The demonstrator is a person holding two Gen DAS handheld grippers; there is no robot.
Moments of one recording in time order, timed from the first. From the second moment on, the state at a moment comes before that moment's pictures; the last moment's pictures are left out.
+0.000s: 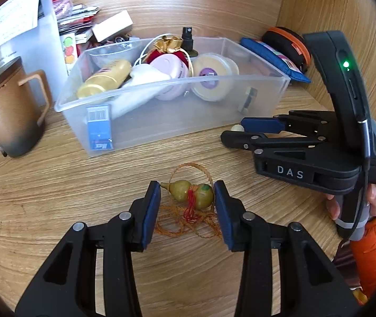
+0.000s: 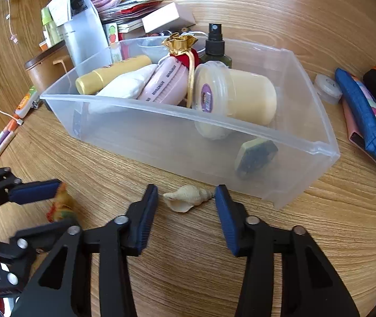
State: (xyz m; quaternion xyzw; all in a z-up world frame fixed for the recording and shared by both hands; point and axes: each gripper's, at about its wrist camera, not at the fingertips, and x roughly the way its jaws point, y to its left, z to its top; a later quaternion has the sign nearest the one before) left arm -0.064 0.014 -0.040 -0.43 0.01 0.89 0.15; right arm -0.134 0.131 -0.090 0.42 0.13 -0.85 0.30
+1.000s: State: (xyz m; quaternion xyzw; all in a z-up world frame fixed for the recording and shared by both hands) left arm -0.067 -0.008 0.003 -0.39 0.00 0.91 0.12; right arm -0.084 0.154 -0.019 0.34 0.08 -0.87 0.35
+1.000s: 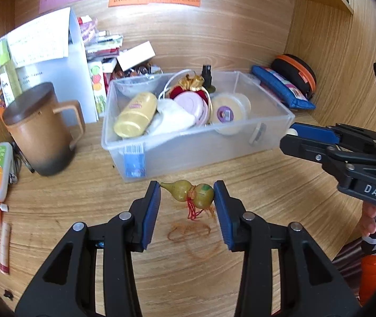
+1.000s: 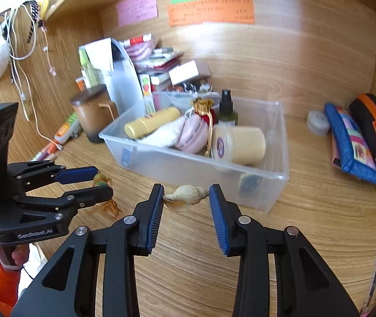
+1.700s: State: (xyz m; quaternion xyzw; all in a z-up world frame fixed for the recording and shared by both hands) left arm -0.120 -0.020 0.091 -0.33 0.04 0.94 0.12; right arm -0.109 0.145 0.021 0.30 0.08 -0.88 0.35
